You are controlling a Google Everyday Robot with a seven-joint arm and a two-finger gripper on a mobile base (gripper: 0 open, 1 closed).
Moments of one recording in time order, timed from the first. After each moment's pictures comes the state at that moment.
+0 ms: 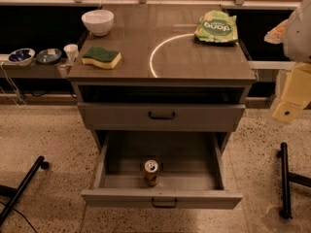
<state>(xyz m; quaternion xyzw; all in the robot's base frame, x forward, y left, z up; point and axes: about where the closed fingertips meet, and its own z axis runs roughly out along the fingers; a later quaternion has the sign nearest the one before) 0.438 -0.216 0.977 -0.60 0.78 -0.04 0.16</state>
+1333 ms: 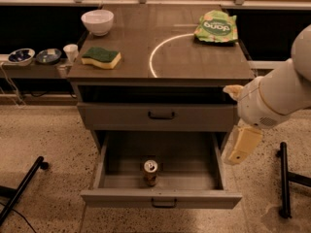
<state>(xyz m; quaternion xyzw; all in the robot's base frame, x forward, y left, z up) 0.456 -0.180 0.830 -0.63 0.74 0.03 0.22</state>
